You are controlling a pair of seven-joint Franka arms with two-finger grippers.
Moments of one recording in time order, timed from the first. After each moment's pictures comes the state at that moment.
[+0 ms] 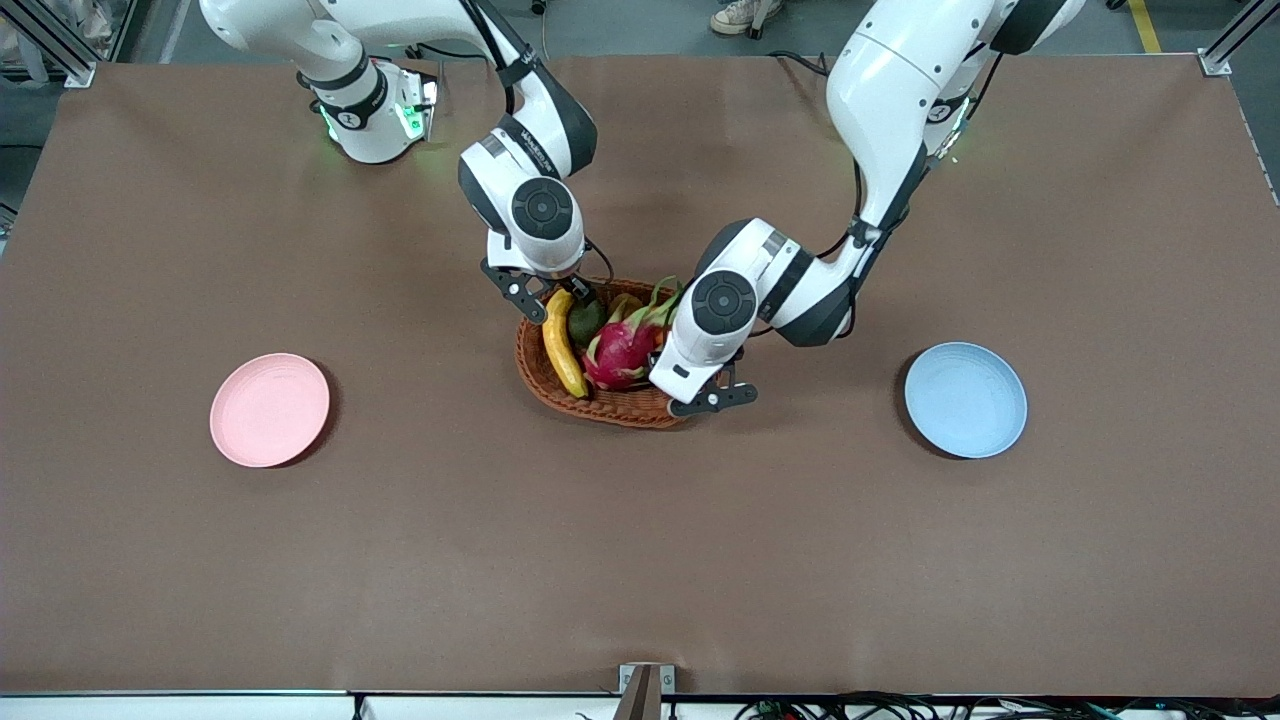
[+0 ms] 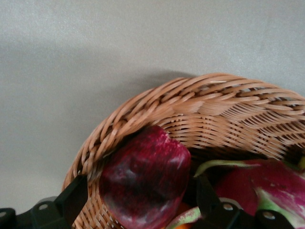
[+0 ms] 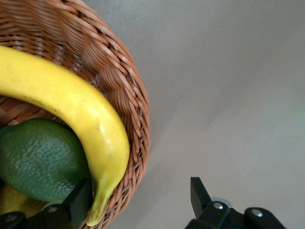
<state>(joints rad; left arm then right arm) -0.60 0.71 -0.12 -1.55 -0.08 2.20 -0.85 0.79 0.38 -0.02 -2.01 0.14 2.16 1.47</state>
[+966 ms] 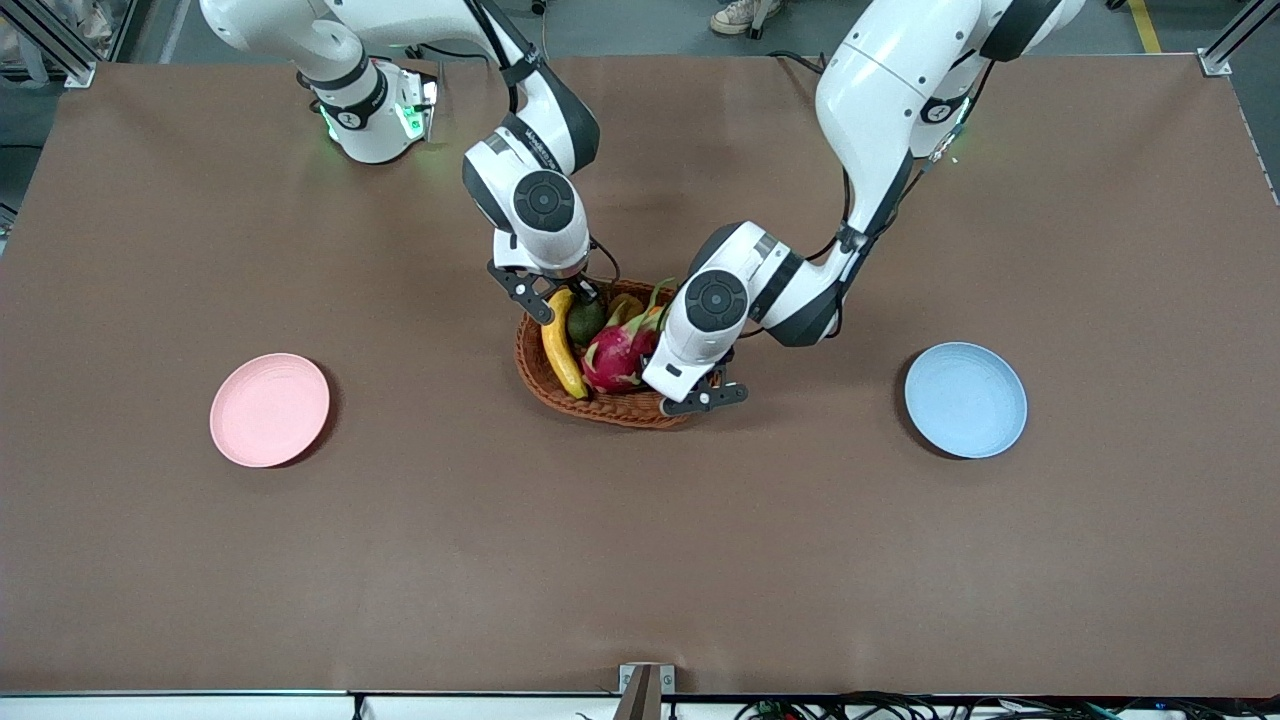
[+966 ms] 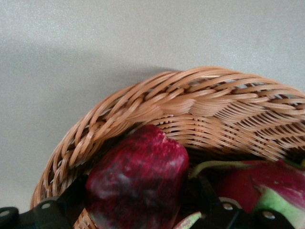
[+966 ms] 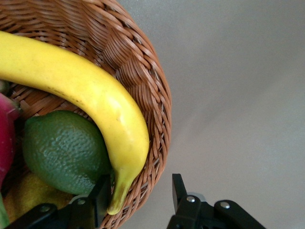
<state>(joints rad) -0.62 0.74 -0.12 -1.56 -0.08 2.27 -0.85 0.80 0.38 -0.02 -2.02 0.14 2.24 1.47</state>
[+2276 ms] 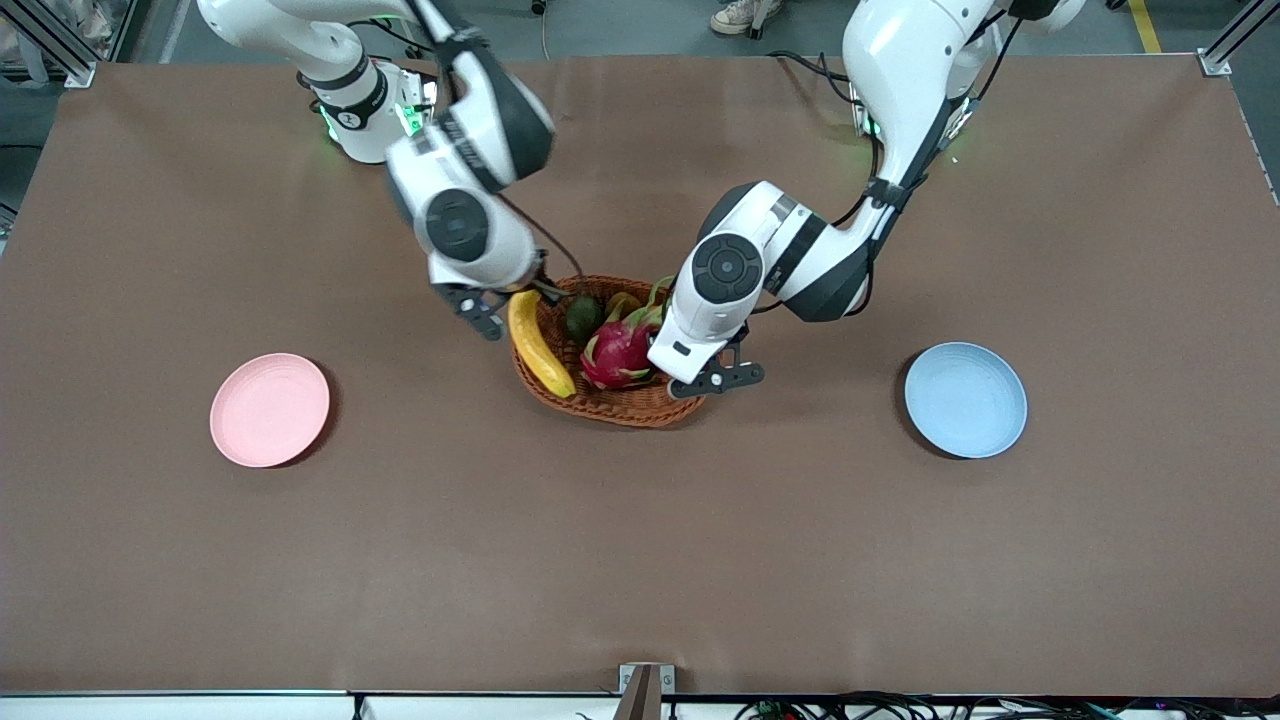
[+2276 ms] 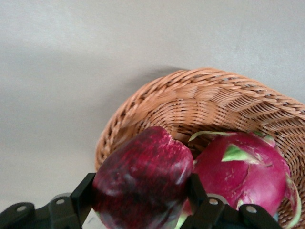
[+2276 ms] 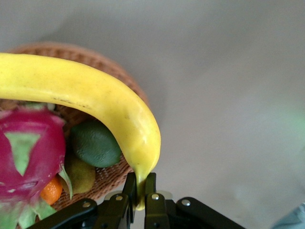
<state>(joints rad) -0.61 0.58 -0.11 -1.54 -0.08 2.05 -0.86 0.56 0.25 -0.05 -1.87 0.30 1.83 1.13</state>
